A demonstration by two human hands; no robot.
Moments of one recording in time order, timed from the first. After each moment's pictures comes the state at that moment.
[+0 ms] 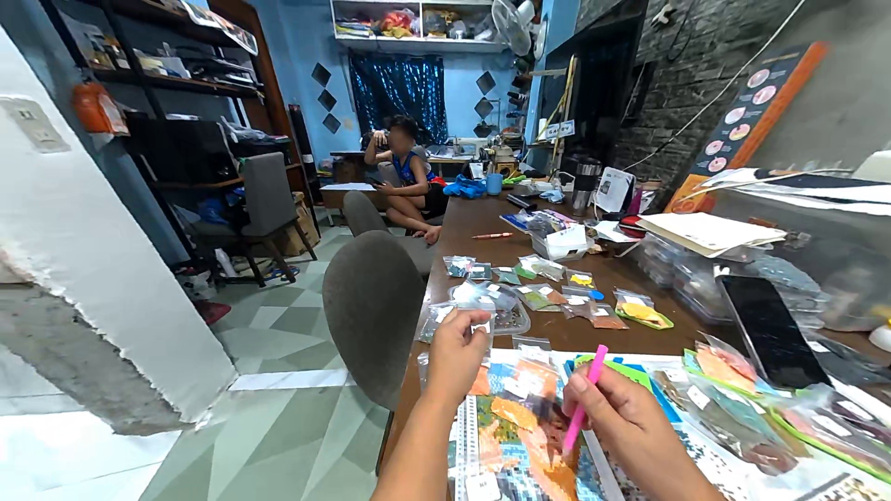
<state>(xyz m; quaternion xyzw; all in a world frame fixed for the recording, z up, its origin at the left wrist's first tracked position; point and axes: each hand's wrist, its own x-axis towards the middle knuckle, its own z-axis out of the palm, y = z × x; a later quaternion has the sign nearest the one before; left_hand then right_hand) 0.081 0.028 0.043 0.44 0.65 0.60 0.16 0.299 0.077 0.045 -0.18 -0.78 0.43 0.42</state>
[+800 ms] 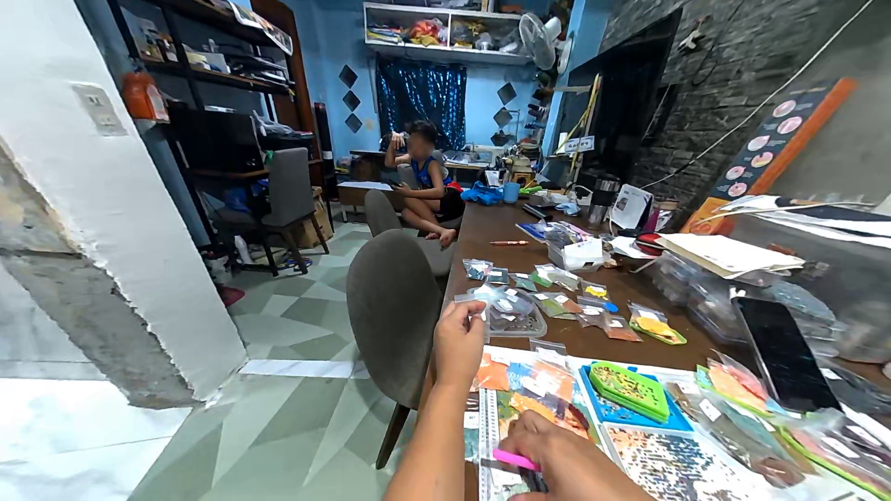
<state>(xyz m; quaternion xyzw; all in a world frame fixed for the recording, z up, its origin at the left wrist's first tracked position) 0.068 0.027 0.039 0.37 0.66 0.66 0.05 0.263 0.020 0.081 -0.19 -0.94 0.29 -0.07</state>
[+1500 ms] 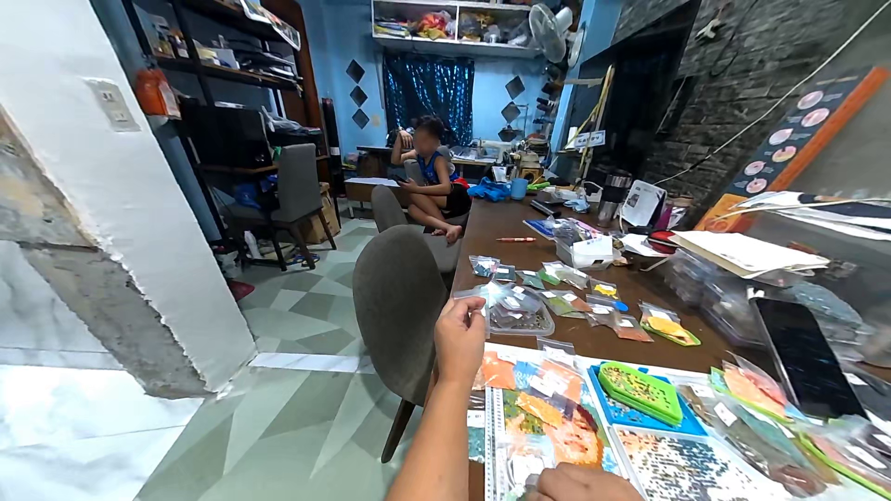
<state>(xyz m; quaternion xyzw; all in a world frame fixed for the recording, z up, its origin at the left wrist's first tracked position) 0.065 0.028 0.034 0.35 0.66 0.67 0.01 0.296 0.004 0.057 0.03 -0.99 0.06 0.14</state>
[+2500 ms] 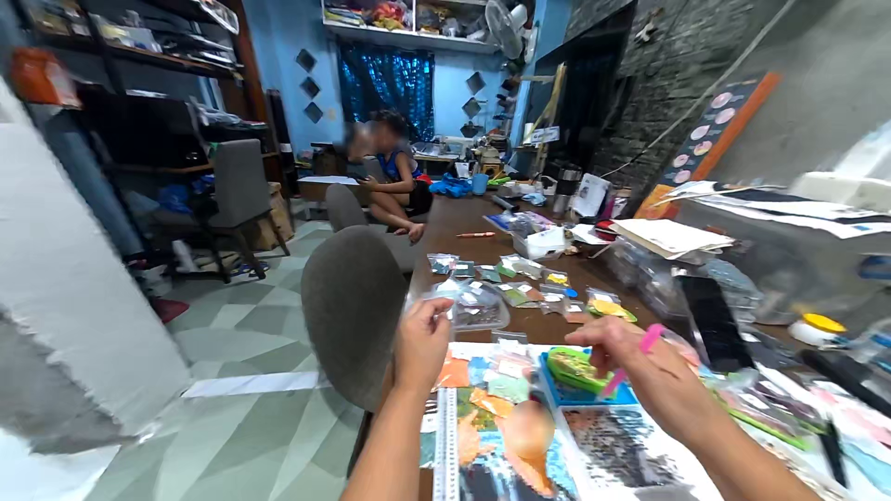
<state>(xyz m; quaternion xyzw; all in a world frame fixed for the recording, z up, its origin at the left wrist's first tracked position) 0.072 0.024 0.039 0.44 0.65 0.62 0.03 0.338 0.100 0.099 -0.24 -0.84 0.30 0.38</state>
